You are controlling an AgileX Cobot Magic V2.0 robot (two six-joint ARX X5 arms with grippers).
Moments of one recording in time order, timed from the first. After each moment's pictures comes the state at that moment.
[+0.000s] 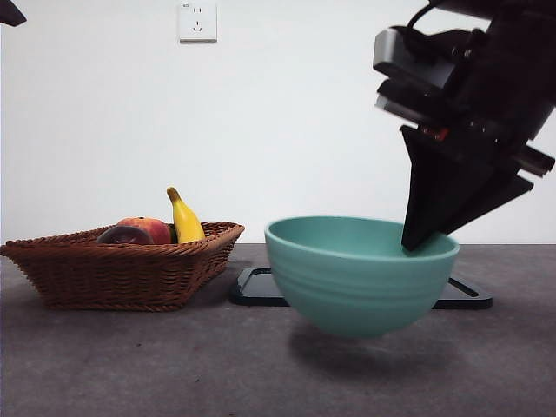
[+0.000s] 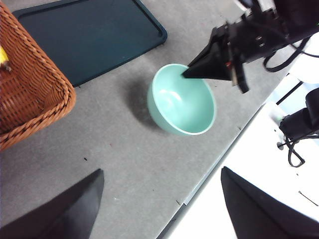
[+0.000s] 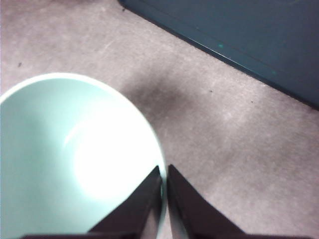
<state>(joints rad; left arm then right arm) -0.28 0.86 1.03 -1.01 0.65 0.15 0.60 1.28 0.77 -0.47 -0.15 0.20</state>
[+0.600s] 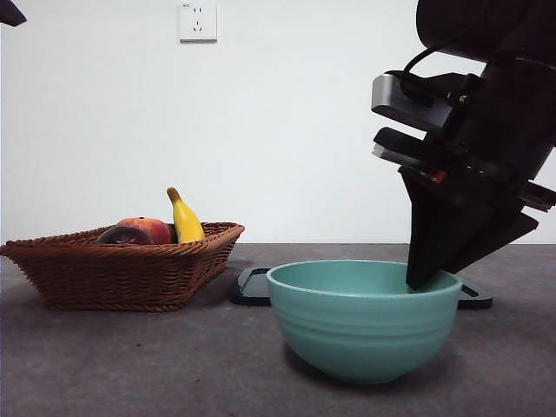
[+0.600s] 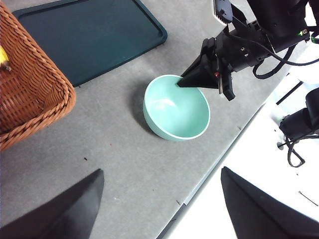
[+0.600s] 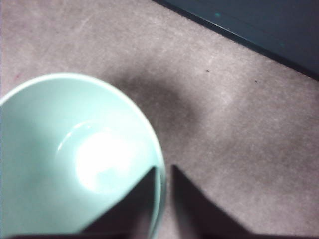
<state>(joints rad) -0.28 0.86 1.03 -1.01 0.65 0.15 0.60 1.34 0.75 -0.44 -0.15 0.22</state>
